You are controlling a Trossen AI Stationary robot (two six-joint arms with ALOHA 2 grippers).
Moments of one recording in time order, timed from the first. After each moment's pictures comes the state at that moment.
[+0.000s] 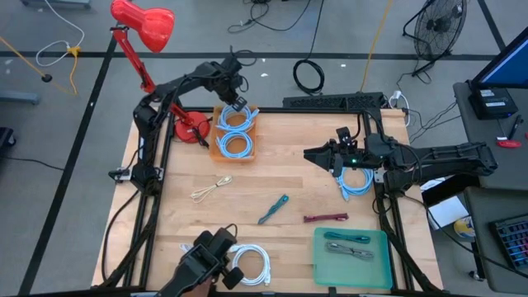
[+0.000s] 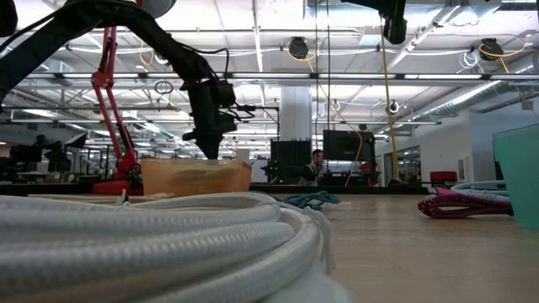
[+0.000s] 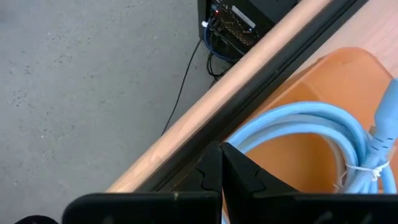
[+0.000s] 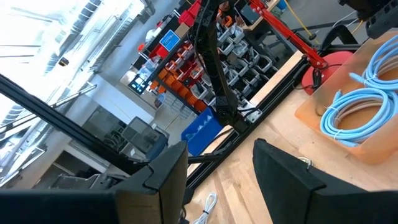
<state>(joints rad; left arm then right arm) 0.89 2.09 1.75 -0.88 0.05 0.10 0.01 0.89 0.73 0.15 0.10 0.85</state>
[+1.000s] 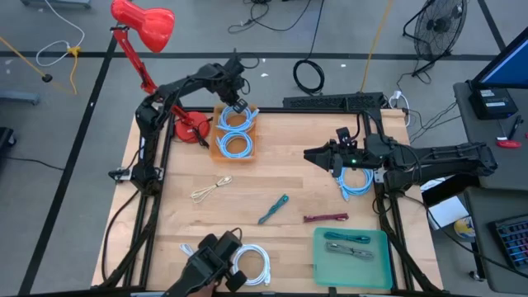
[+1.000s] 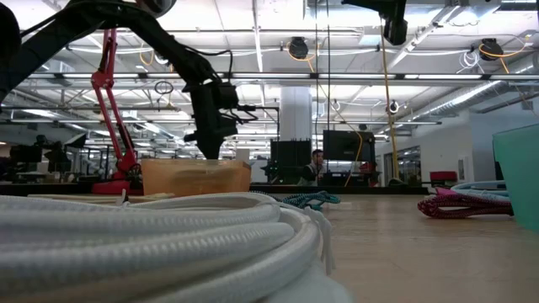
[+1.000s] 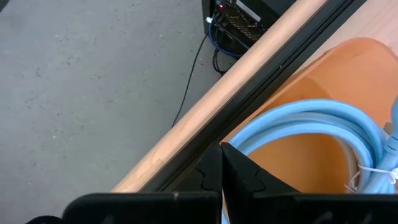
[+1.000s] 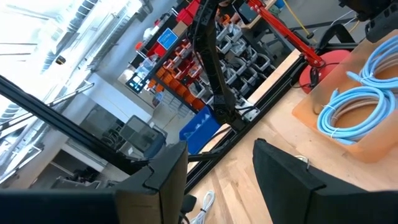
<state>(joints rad) 0.87 2.13 1.75 -0.89 0.04 0.10 0.02 0.89 0.73 0.14 0.10 0.85</state>
